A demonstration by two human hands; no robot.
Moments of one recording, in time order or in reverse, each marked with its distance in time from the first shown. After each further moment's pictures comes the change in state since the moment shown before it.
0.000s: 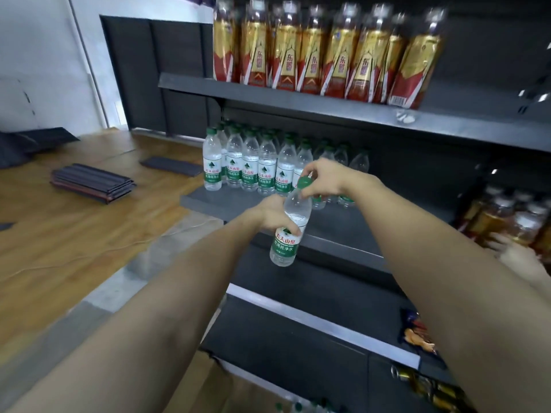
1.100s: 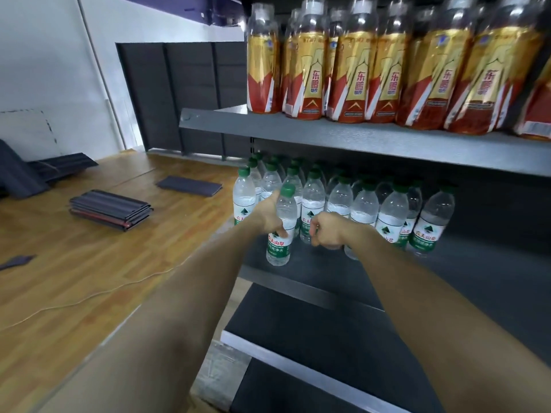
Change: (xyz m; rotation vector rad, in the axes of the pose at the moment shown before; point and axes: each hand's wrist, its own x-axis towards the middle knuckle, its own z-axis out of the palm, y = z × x) left_hand 0.153 -0.087 -0.171 0.057 0.223 -0.071; right_hand 0.220 -0.017 0.089 -0.041 -0.124 0.140
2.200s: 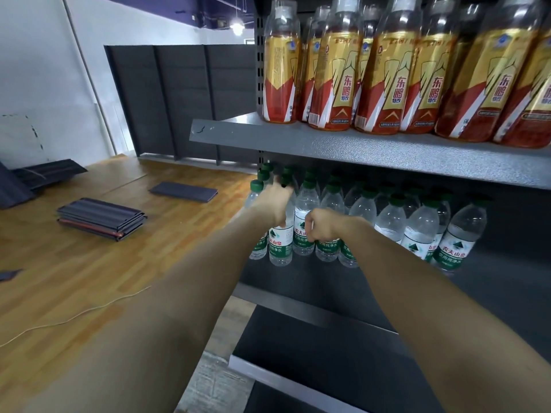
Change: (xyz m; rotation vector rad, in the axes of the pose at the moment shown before) left_hand 0.063 -0.001 -0.050 0.741 0.088 0.272; right_hand 0.078 -0.050 -0.009 -0.090 0.013 -0.001
